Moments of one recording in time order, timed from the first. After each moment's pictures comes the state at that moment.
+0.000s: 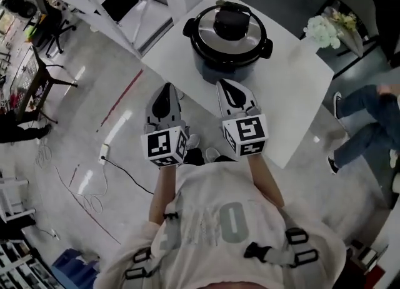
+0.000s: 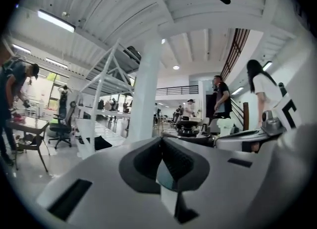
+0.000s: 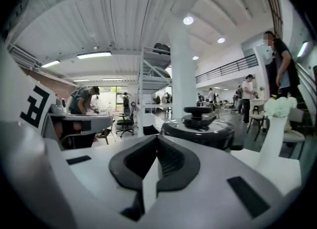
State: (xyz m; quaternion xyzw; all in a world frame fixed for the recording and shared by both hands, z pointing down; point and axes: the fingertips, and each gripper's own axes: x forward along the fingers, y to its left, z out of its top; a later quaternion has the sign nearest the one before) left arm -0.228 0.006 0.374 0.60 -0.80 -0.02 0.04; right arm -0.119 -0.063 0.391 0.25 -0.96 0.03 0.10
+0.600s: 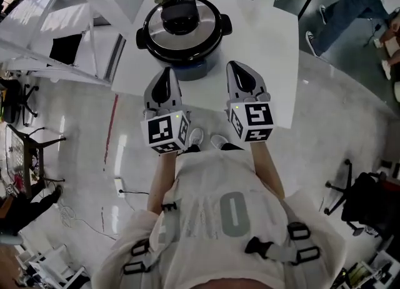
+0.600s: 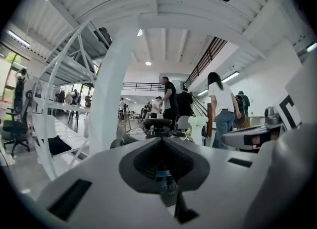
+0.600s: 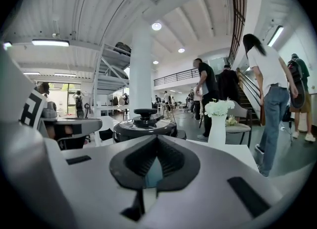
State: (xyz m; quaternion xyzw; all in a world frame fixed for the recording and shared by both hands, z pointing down) left arm -0.179 -0.093 0.379 0.75 -0.66 0.00 0.04; right arm -0.027 -0.116 0.390 0.50 -0.86 0.07 0.07
